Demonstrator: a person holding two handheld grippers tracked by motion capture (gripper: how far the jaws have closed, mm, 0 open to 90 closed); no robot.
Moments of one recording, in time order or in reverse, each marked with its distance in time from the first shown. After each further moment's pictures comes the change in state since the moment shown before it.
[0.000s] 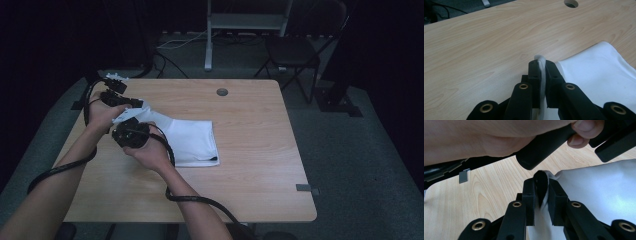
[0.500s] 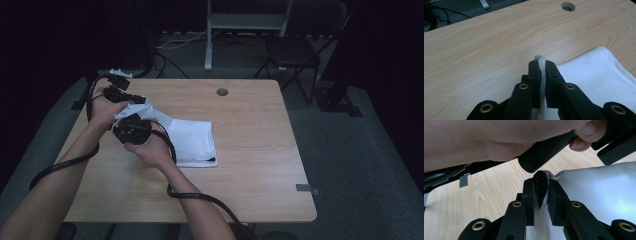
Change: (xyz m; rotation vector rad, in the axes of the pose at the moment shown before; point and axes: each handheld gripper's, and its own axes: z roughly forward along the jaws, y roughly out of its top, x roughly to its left) left arm -0.006 0.013 0.001 0.005 0.002 0.019; right arm -0.007 0.007 -0.009 -0.023 0.001 0.017
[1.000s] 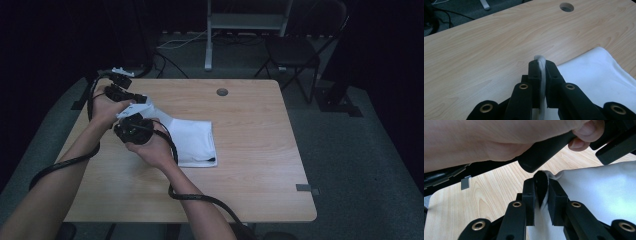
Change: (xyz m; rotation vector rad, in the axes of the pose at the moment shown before) left arm -0.008 0.007 -0.005 0.000 0.009 0.020; right arm 0.001 0.000 -0.008 -0.022 -0.007 0.005
